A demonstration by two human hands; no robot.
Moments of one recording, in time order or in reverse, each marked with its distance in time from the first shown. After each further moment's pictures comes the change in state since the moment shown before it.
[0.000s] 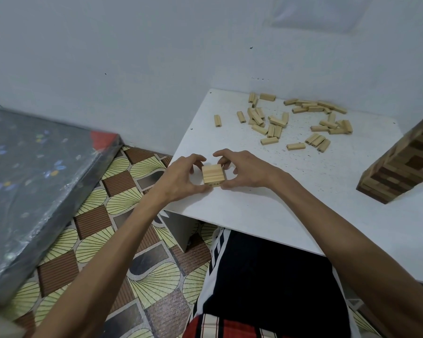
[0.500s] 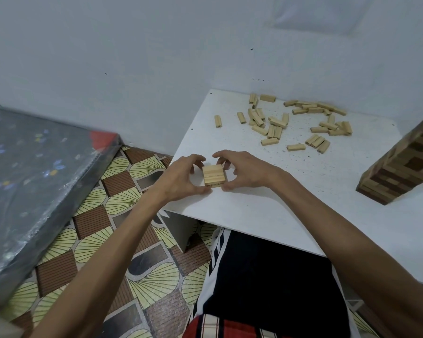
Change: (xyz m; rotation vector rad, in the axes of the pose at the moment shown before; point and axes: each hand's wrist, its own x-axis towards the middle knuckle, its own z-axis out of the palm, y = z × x) left_hand 0.000 -0.001 -0.003 0.000 -0.029 -0.004; right_hand 0.002 -0.002 -0.001 -0.038 -0.040 0.016
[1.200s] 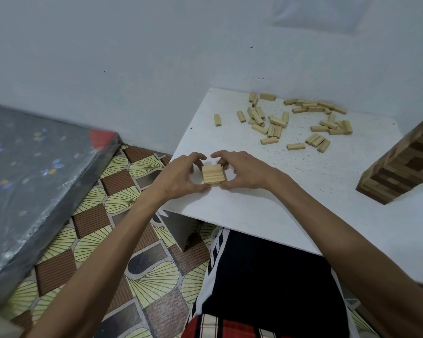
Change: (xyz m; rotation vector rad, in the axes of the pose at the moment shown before) left_hand 0.003 0.001 -0.002 0.036 -0.022 0.009; right_hand 0.000 0.001 0.005 -0.038 0.028 -0.030
